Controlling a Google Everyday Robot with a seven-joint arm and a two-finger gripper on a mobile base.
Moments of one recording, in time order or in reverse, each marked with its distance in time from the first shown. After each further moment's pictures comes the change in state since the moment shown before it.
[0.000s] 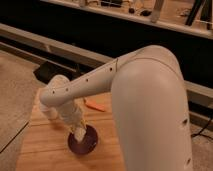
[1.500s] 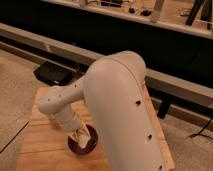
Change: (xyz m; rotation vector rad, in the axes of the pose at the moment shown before) arm 0.008 0.005 0.049 0.113 0.192 -0.006
